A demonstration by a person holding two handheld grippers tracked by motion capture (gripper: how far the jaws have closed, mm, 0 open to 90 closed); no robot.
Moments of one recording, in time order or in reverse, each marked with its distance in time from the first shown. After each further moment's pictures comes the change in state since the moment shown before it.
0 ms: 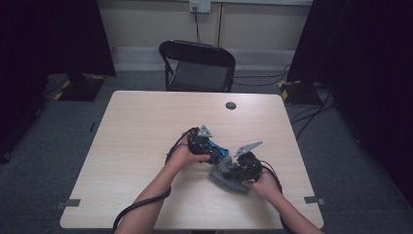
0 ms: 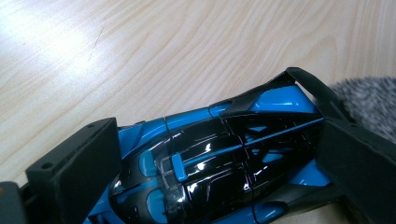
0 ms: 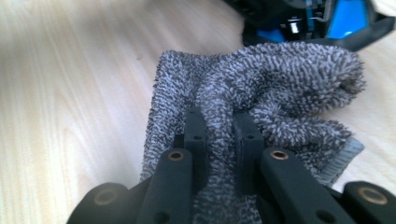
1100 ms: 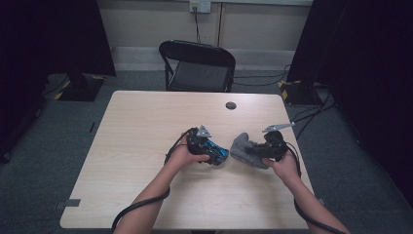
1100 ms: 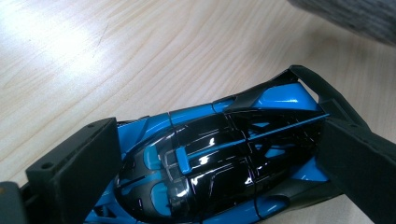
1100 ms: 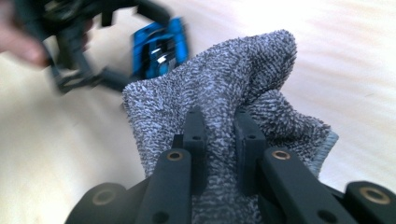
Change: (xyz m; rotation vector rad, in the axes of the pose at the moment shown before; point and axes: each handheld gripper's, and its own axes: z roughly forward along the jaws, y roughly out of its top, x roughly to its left) left arm 0.000 -0.002 -0.002 -0.008 0.009 -0.012; right arm -0.062 0.012 -0.071 -0.179 -0.174 0.178
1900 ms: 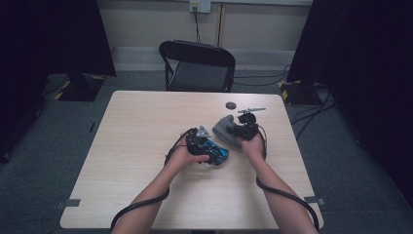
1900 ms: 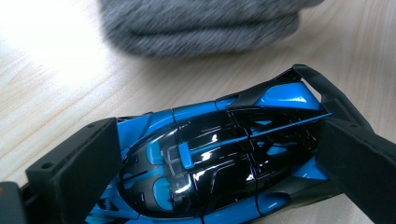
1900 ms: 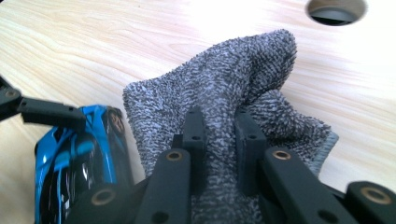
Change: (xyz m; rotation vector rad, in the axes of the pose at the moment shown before) left arm -0.001 -0.002 -0.002 -0.003 0.010 -0.012; right arm -0.009 0.058 0.099 -0.052 -0.168 0.114
